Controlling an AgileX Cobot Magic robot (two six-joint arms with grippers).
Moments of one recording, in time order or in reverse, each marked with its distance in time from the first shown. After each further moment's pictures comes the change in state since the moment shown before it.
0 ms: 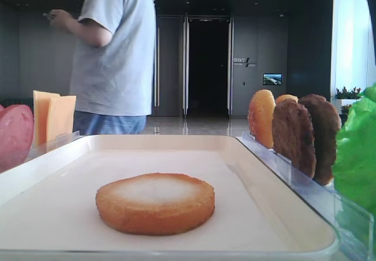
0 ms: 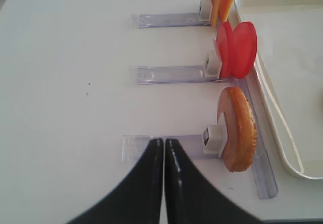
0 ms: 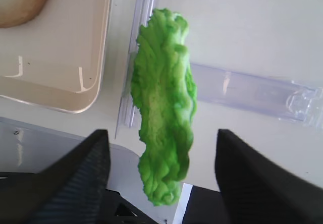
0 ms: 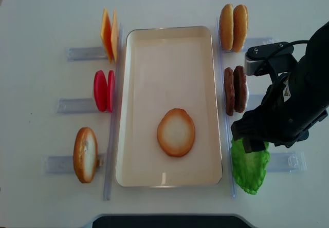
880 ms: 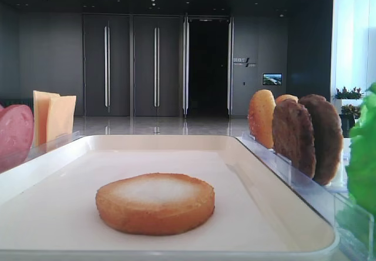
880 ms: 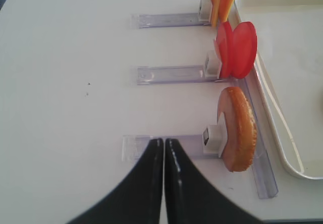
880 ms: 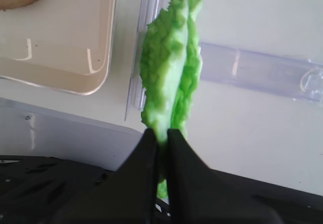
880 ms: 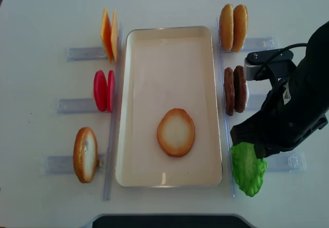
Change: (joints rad) left arm 0.000 0.000 0.000 0.000 0.000 0.000; right arm 0.000 0.000 0.000 0.051 0.045 0.000
